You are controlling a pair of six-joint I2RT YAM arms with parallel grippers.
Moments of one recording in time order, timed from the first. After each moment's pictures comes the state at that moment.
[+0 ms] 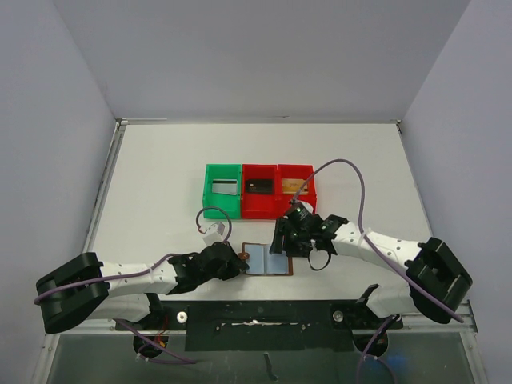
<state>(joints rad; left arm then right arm) -1.09 1.20 0.31 0.15 -0.24 -1.28 0.80 1.32 0.73 -0.44 -0.05 0.88</state>
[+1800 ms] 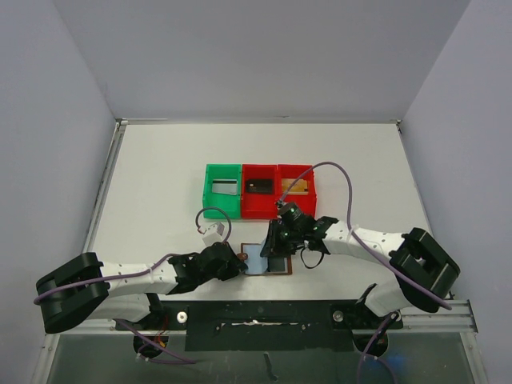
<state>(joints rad) -1.09 1.20 0.31 0.14 -0.25 -1.28 0.84 1.43 0.72 -0.26 -0.19 0.88</state>
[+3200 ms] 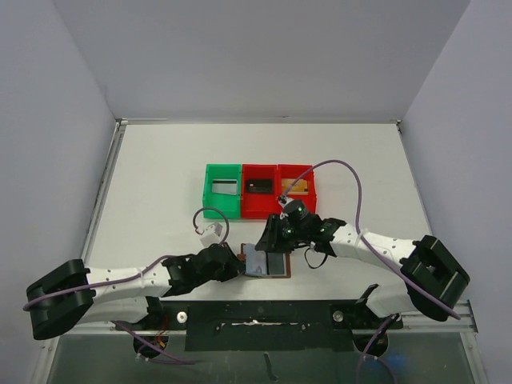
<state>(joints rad) -1.11 1.12 0.31 0.09 -0.25 -1.29 0.81 1.36 0.70 -0.14 -0.25 0.89</state>
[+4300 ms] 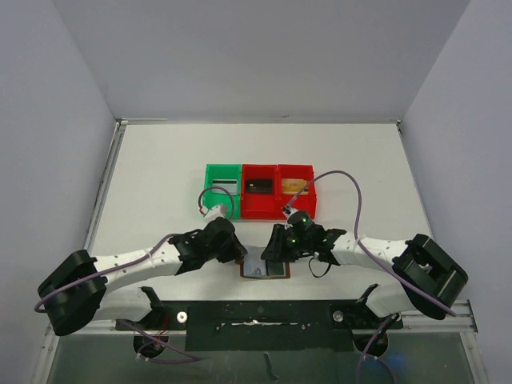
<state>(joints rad) -0.97 1.22 0.57 -0.16 -0.18 -1.17 0.80 1.37 0.54 0.01 -0.26 0.89</state>
